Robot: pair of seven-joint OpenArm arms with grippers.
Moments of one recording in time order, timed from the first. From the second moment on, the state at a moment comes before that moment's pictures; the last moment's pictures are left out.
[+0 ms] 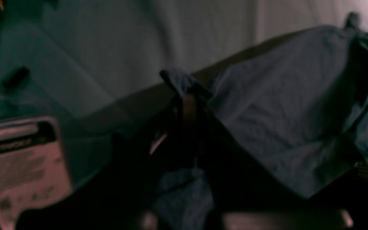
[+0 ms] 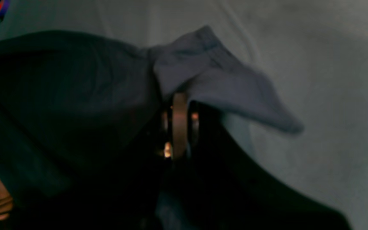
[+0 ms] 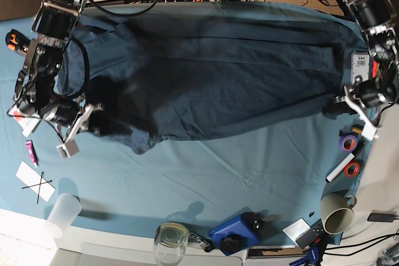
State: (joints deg) left arm -5.0 -20.2 -30.3 81.5 -54.1 -28.0 79.5; right arm 11.6 23.1 20.5 83.3 52.4 40.0 -74.5
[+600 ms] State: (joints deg) left arm 0.9 -20.2 -32.4 87.4 -57.4 -28.8 81.1; right arm 1.3 22.9 33.1 89.0 61.5 40.0 -80.0
